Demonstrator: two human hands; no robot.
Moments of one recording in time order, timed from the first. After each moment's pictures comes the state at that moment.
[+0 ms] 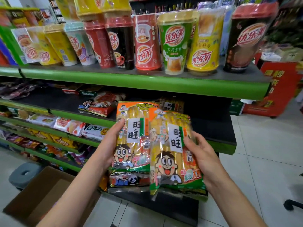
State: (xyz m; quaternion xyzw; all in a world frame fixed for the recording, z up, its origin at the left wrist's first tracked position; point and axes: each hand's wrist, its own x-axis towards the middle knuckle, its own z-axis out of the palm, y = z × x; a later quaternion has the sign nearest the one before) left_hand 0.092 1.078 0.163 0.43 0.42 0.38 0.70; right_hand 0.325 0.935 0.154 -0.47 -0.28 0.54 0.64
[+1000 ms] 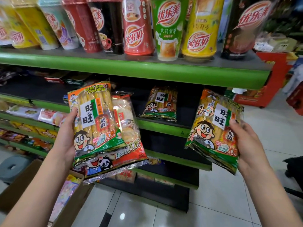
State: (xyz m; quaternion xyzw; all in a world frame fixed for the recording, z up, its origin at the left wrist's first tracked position) left_hand 0.035 1.110 0.161 0.36 0.39 0.51 0.68; right_hand 0.433 0.924 0.143 -0.54 -0.15 0.37 0.74
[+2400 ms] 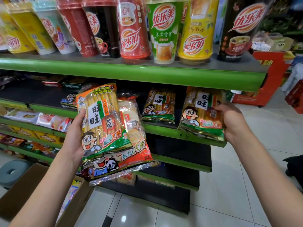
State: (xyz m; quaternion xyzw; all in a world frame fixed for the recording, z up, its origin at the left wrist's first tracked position) left_hand 0.059 1.110 0.164 0.37 0.40 0.49 0.68; right_hand 0.454 0.992 0.175 -0.60 -0.16 0.38 0.69
